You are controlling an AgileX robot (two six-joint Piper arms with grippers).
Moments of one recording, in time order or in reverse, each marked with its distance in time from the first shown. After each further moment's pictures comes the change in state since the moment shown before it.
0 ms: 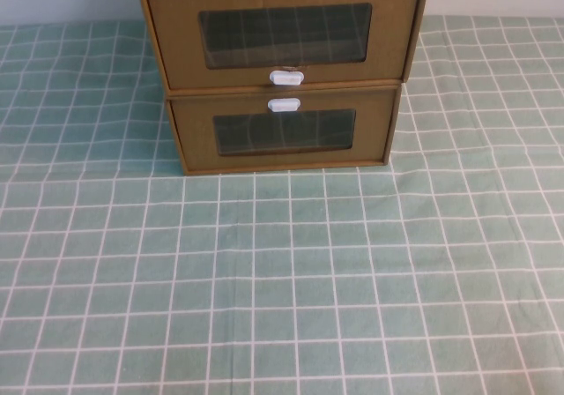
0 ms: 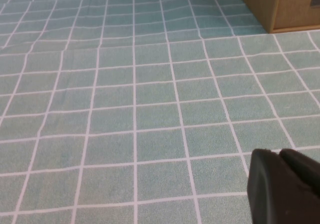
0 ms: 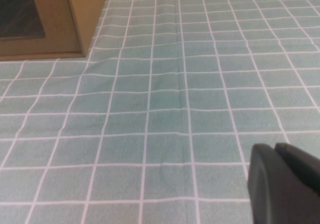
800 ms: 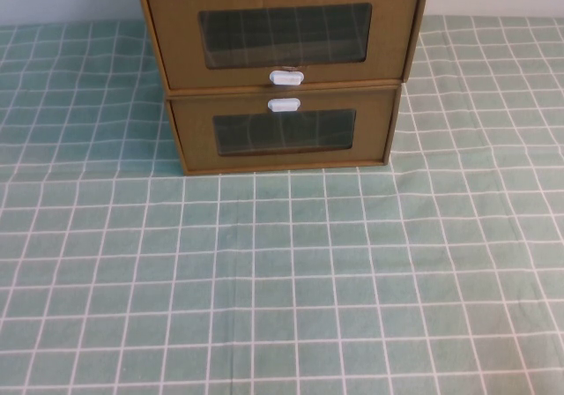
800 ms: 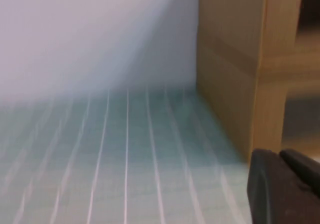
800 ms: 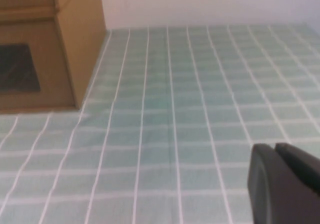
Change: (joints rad) right arm 0.000 0.000 0.000 0.000 -0.124 0.000; left arm 0.000 0.000 0.000 0.000 -0.327 0.000
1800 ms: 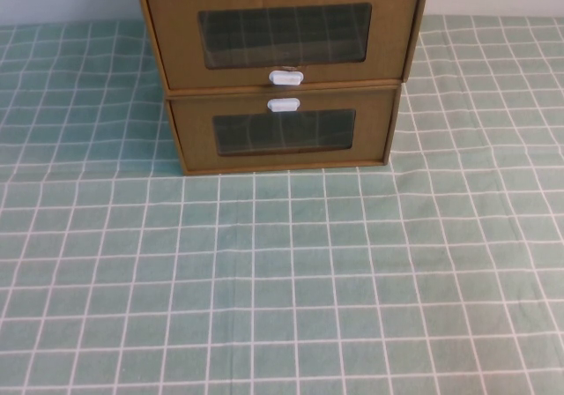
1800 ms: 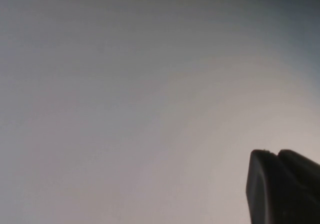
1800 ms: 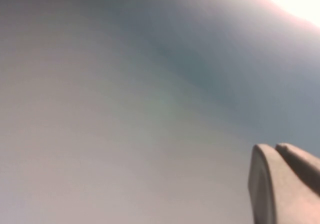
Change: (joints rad) right arm 0.000 0.000 -0.035 0.011 -1.039 0.172; left arm 0.000 0.000 -0.060 -0.170 -0.840 -0.112
